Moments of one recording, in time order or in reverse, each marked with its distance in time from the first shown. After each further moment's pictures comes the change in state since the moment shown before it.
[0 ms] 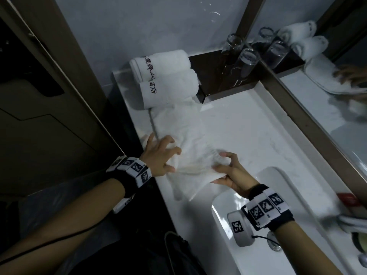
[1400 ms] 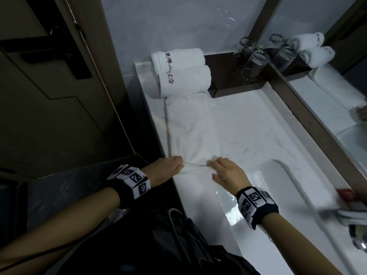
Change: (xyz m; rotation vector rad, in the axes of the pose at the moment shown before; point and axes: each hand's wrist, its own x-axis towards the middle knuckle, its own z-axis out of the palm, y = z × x) left_hand -0.093 0.047 0.010 -0.331 -0.109 -0.096; right_hand -0.022 0.059 0.000 -1.506 0.037 -0.829
